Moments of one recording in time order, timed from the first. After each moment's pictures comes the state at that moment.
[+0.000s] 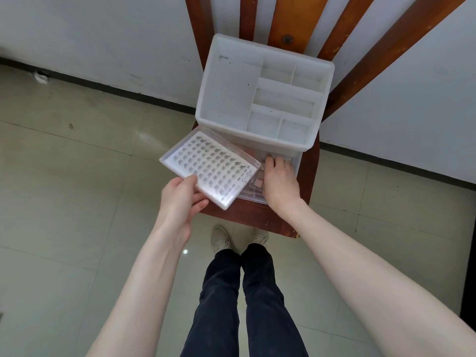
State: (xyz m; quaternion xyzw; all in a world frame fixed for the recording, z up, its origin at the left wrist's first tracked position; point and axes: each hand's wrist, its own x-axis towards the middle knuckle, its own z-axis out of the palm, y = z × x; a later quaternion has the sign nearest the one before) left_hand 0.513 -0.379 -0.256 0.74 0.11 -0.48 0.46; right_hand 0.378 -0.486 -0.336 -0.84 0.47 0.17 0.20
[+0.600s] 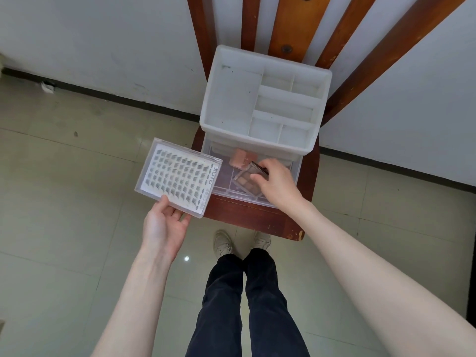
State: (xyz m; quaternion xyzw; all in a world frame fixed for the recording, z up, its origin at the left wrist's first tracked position) left_hand 0.530 -0.333 -0.280 0.53 0.27 -0.46 0.66; right_hand 0.382 -0.487 -0.311 -0.76 0.48 0.02 0.43
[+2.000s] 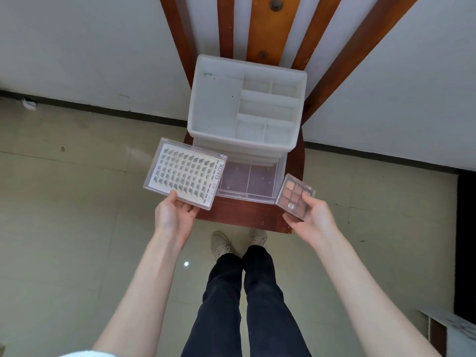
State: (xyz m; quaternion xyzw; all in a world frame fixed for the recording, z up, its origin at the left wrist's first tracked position) left_hand 0.523 -0.361 -0.281 0.53 0.25 -0.51 0.63; right_hand 0.308 -0.456 -0.280 0.01 0.67 -0.26 0.69
